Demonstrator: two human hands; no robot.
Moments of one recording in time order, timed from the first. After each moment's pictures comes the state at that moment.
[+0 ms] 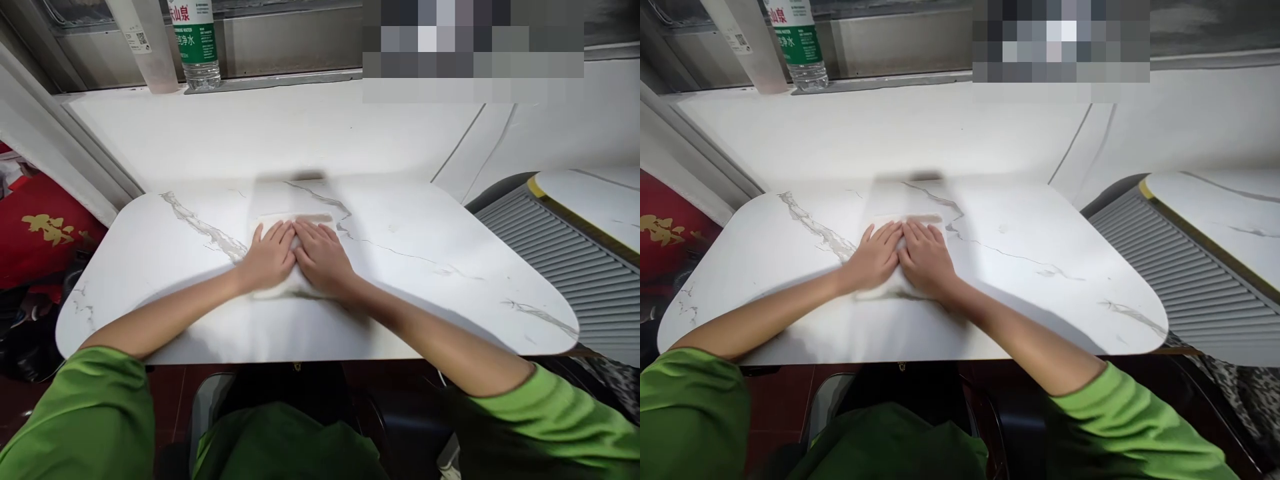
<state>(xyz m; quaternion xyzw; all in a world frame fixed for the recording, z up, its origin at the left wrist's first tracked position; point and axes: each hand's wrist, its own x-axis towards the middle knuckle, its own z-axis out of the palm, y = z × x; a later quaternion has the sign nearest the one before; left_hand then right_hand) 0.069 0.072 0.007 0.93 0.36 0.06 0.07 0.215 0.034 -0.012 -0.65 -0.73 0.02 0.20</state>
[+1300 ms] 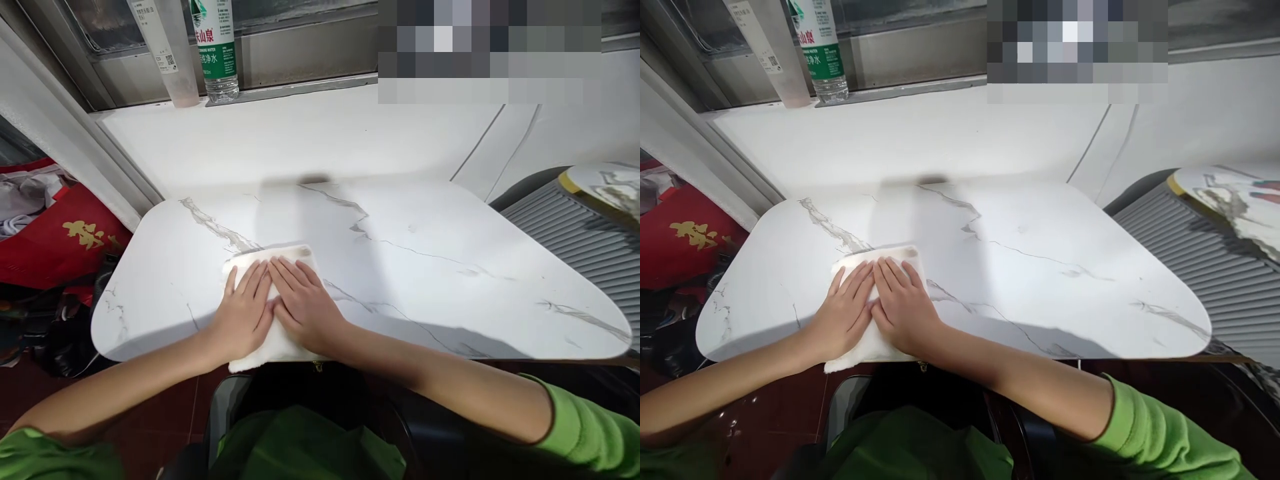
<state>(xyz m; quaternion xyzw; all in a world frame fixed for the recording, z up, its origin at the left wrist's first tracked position) -0.031 -0.006 0.013 0.92 0.38 0.07 0.07 0.138 -0.031 -0.010 -0.53 -0.82 0.00 0.21</state>
